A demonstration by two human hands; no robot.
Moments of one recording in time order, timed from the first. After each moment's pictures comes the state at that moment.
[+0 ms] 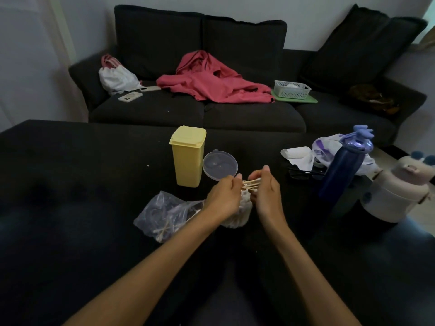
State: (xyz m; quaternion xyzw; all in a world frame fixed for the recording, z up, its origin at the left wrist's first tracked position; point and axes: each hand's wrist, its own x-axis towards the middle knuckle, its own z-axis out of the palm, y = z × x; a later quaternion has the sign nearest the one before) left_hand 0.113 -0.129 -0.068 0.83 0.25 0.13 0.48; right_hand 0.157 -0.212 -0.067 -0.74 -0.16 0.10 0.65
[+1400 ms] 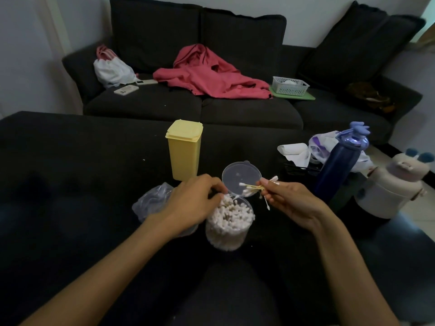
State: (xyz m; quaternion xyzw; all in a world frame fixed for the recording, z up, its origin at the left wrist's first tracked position) left_hand 0.058 -0.104 -0.052 0.95 0.13 0.09 0.26; right_hand 0.190 -0.272 -0.048 -0.68 -0.10 0.36 0.64
